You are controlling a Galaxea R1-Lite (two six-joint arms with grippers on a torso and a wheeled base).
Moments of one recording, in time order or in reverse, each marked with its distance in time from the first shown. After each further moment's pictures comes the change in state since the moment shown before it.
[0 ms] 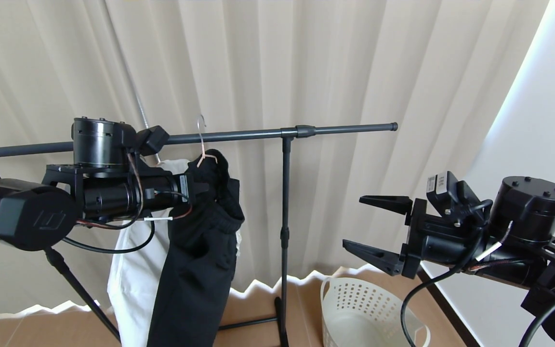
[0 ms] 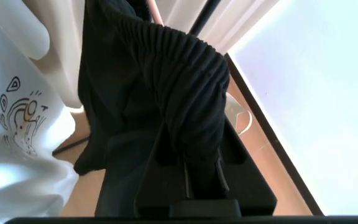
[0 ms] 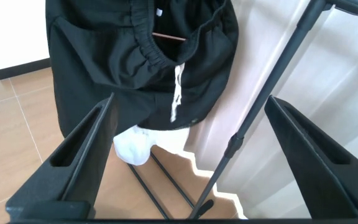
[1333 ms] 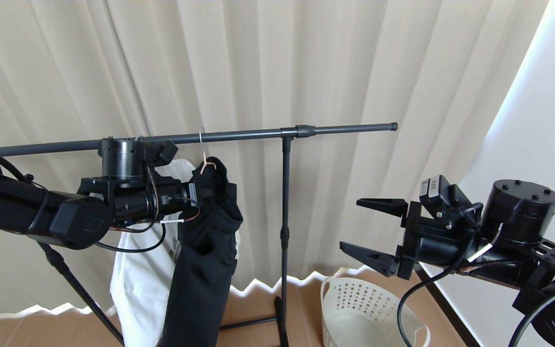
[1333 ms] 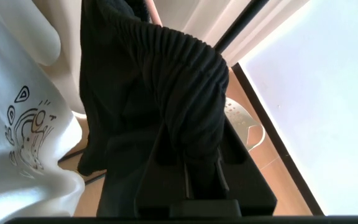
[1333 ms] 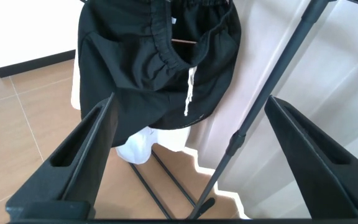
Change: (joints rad) left arm 0.036 0.157 -0.014 -0.134 -0.002 -0.002; right arm 0.000 0.037 0.001 -0.024 0.000 -0.001
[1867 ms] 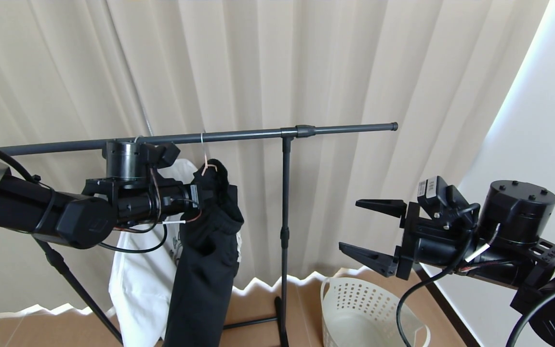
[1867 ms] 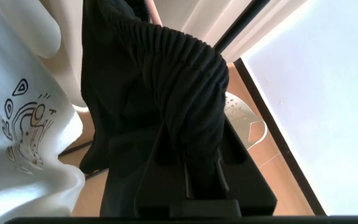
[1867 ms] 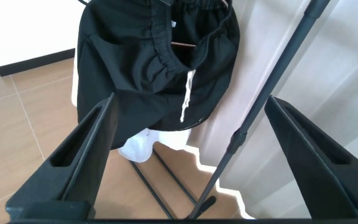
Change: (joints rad) left arm 0.001 0.018 -0.010 0.000 -0.001 0.001; right arm 0.000 0.007 -0.001 0.000 0.000 -0.002
